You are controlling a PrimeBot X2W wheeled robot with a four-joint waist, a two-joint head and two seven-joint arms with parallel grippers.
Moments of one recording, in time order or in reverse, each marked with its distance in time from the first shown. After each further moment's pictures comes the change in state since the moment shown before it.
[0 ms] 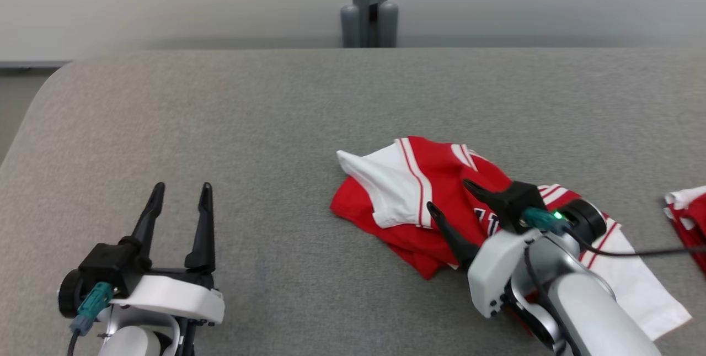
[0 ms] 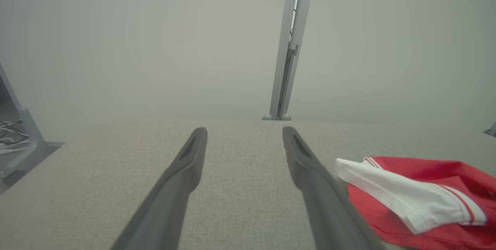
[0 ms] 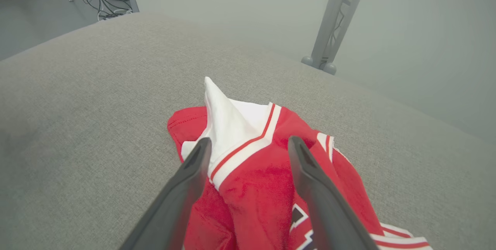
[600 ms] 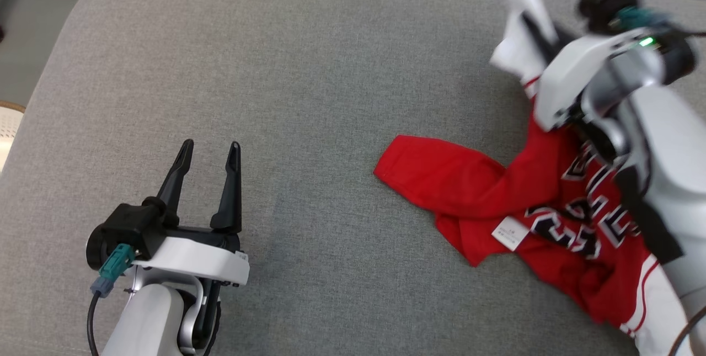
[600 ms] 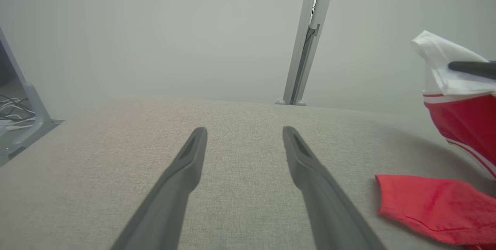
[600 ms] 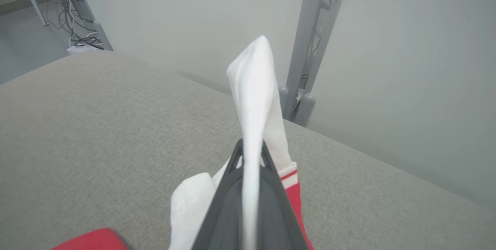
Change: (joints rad) left arm -0.134 -0.113 0.020 0.091 0.058 -0.100 -0.028; right arm -0.639 -0.100 0.079 0.531 0.218 0.000 -0.067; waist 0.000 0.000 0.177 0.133
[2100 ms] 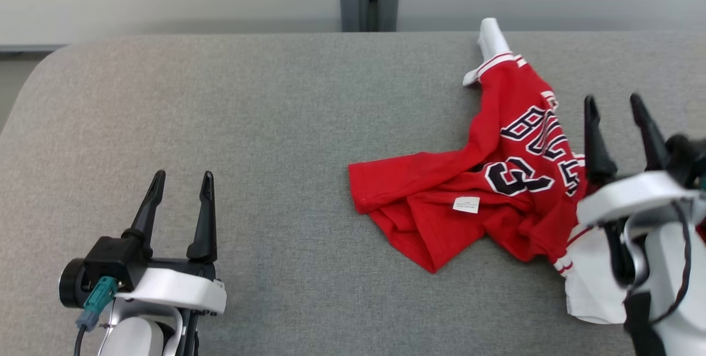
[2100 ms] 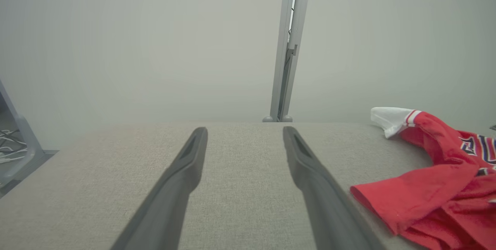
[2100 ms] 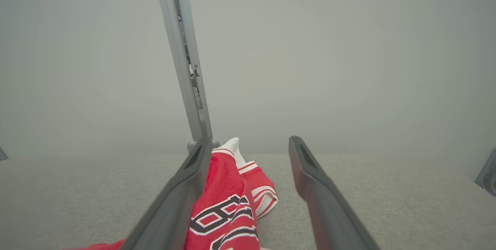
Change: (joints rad) left arm 0.101 -0.025 0.128 -0.033 0.126 -0.026 0.013; right arm 0.435 0.104 -0.487 -0.167 -0.187 0.000 -0.404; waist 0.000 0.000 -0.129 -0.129
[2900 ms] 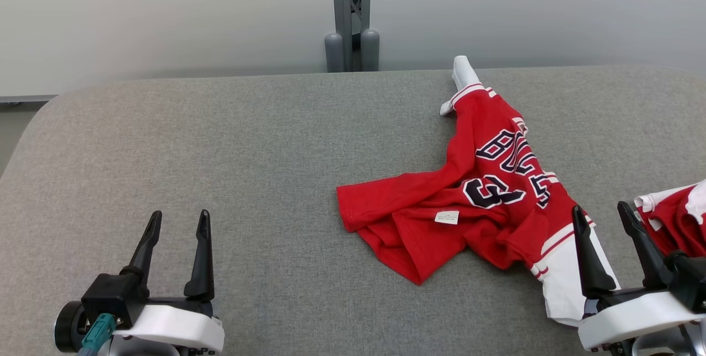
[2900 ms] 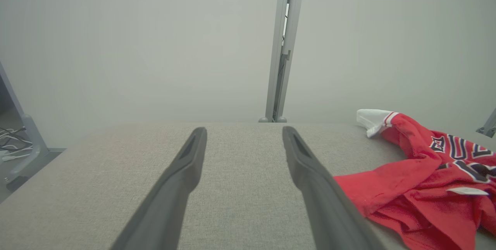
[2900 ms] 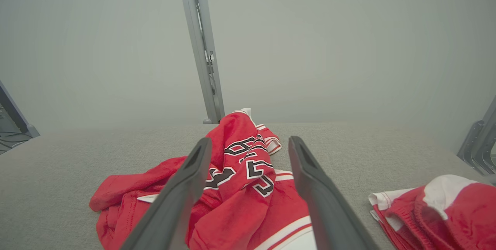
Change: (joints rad) left arm 0.149 0.013 -0.003 -0.123 -0.015 0.052 0.066; right arm 0.510 0.064 -0.020 -0.554 0.003 0.000 0.203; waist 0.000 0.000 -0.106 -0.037
